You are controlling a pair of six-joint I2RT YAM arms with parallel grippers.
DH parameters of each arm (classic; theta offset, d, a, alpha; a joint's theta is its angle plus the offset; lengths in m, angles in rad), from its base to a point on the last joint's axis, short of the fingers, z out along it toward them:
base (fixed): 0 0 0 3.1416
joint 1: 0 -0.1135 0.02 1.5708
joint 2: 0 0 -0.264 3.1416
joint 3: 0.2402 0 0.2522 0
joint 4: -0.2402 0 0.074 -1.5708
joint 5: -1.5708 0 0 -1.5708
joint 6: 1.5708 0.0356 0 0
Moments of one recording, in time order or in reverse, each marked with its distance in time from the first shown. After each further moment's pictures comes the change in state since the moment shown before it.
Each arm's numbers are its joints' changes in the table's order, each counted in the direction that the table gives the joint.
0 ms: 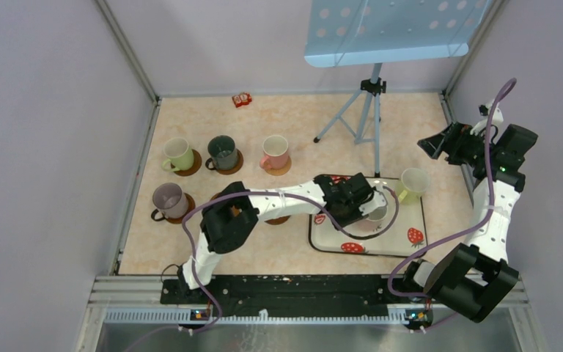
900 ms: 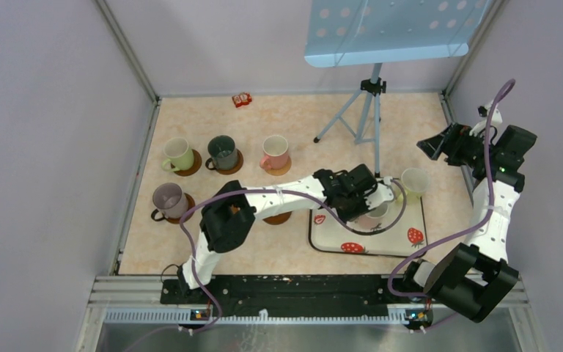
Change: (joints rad) left arm -0.019 -0.001 0.074 0.018 -0.084 0.050; right arm 0.000 0.000 -0.006 -0.008 0.000 -0.004
